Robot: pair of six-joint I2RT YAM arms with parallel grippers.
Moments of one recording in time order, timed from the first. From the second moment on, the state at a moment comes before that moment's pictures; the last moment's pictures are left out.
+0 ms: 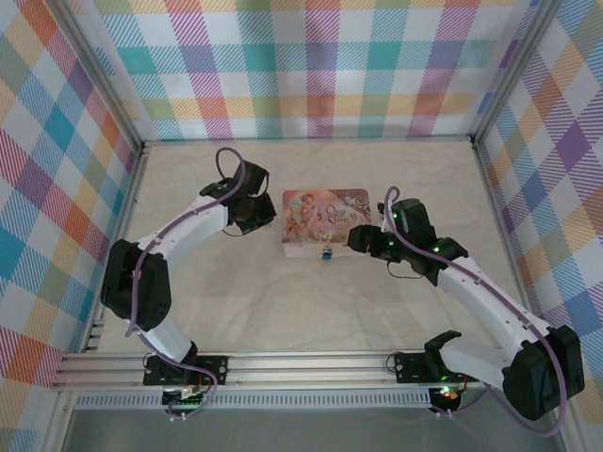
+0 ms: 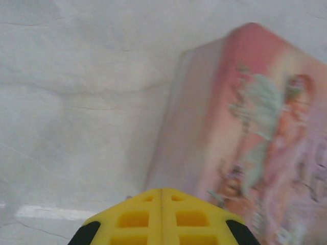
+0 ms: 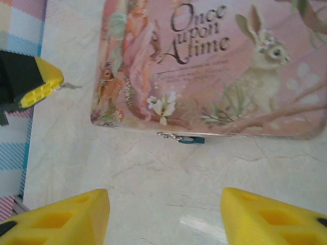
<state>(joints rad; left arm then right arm) -0.45 1.65 1.31 -0.69 0.07 -0.84 0.47 1.08 0.79 -0.43 -0.33 0.65</state>
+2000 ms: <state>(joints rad) -0.70 1.71 1.72 -0.80 0.56 -0.71 0.52 1.12 0.97 -0.37 -0.55 0.25</state>
